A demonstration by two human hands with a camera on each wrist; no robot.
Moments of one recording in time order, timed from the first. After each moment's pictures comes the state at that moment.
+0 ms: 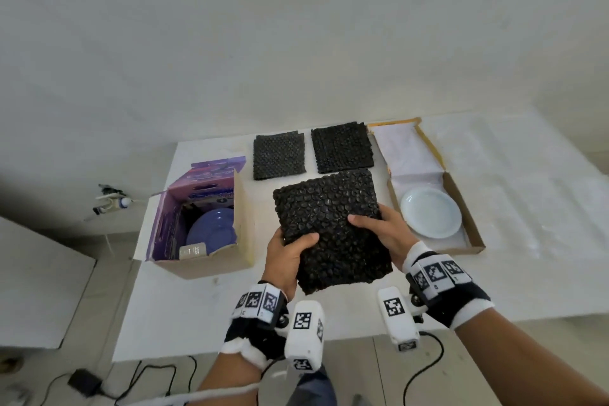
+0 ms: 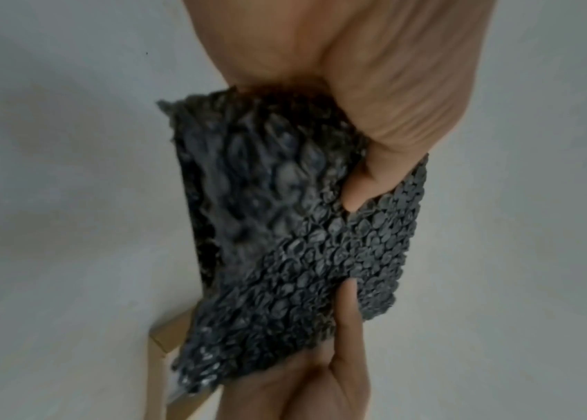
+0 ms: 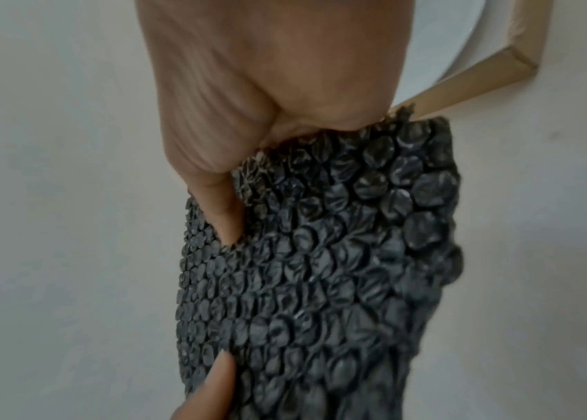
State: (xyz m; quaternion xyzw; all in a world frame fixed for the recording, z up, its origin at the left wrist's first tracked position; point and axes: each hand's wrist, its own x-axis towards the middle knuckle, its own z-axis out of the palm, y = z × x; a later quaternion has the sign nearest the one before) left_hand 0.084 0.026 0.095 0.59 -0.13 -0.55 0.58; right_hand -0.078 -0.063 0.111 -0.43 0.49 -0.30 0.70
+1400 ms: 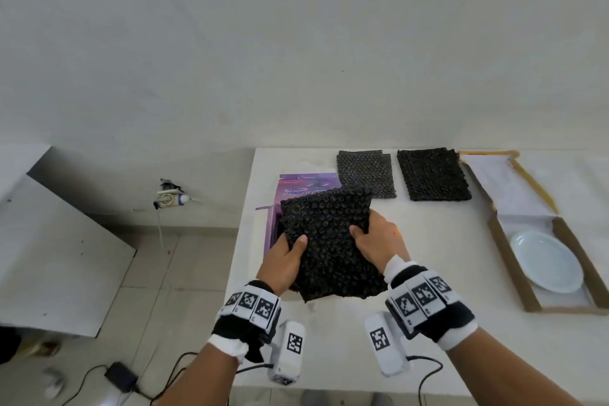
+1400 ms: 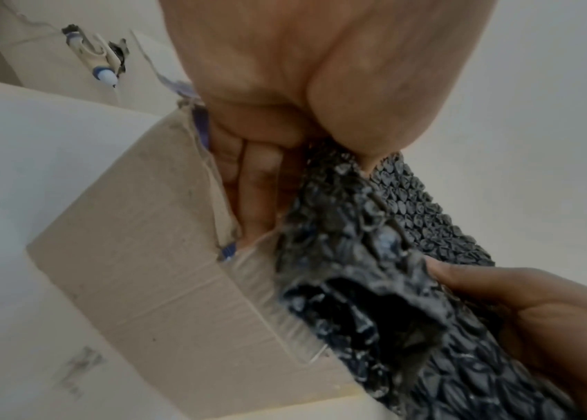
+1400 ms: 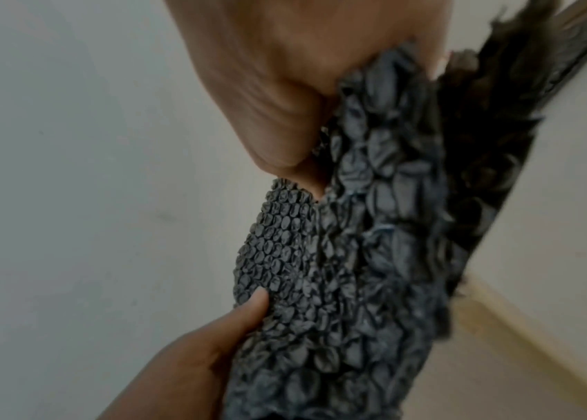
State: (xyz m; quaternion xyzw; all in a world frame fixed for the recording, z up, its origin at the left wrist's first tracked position) left_hand 0.328 0.060 0.088 0.75 -0.37 -0.40 0.37; right_hand 0.173 -0.033 0.135 -0.72 0.60 -0.08 0.35
